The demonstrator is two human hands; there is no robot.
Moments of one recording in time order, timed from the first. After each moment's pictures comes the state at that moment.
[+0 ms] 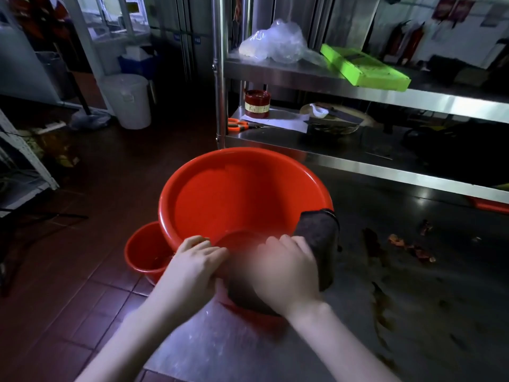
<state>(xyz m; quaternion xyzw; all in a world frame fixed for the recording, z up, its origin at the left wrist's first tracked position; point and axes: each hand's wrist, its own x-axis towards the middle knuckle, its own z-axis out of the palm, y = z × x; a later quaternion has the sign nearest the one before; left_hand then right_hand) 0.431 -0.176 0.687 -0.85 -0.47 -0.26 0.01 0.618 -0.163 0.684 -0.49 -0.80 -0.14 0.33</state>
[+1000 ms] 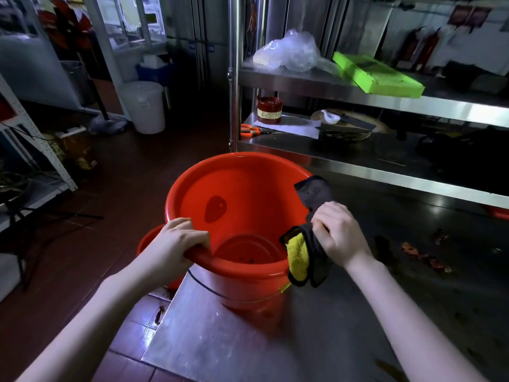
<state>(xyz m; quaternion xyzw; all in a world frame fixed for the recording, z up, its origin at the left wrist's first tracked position) 0.357 -0.145 0.698 -0.85 -0.49 -0.19 -0.04 0.703 -0.080 0.698 -0.45 -0.82 -0.04 0.34</state>
